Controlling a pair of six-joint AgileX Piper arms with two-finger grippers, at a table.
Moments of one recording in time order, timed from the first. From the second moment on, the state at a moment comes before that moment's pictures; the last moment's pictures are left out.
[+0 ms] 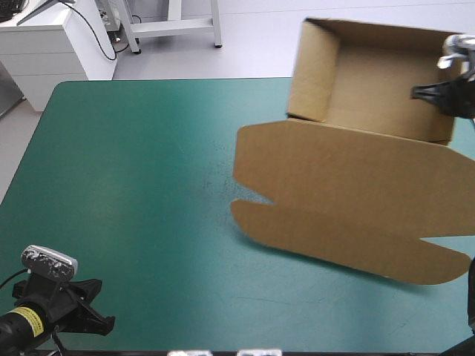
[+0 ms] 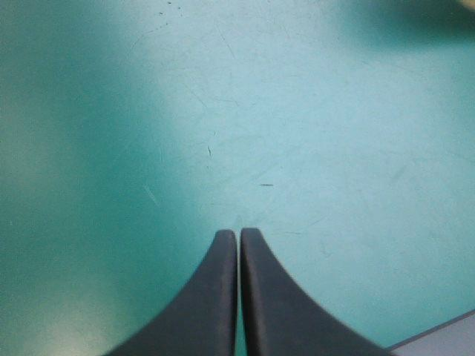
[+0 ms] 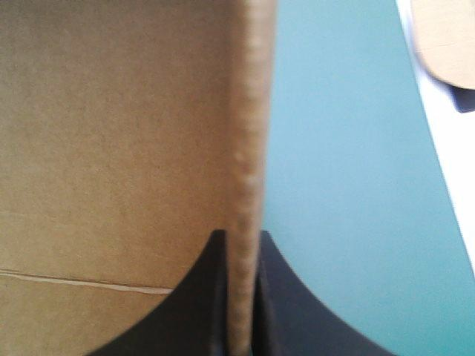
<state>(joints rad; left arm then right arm) -0.55 0.41 -0.67 0.11 1.15 -0.18 -0.24 1.63 -1.91 0.08 1.24 -0.01</state>
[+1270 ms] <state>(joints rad) -0.55 0.41 -0.67 0.09 1.20 -0.18 -0.61 2.03 -1.93 -0.10 1.24 -0.05</state>
